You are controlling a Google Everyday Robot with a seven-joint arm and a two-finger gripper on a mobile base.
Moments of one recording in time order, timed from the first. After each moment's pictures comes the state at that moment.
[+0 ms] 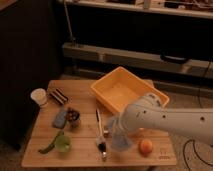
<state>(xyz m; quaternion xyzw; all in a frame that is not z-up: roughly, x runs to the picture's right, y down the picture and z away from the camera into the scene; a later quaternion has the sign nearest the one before) 0.044 0.183 0.651 -0.28 0.09 0.72 0.62</state>
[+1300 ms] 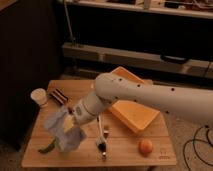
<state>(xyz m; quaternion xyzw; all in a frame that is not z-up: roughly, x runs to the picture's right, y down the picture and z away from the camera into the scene) -0.155 0.154 0.569 -0.54 -0.11 0.48 0.68</state>
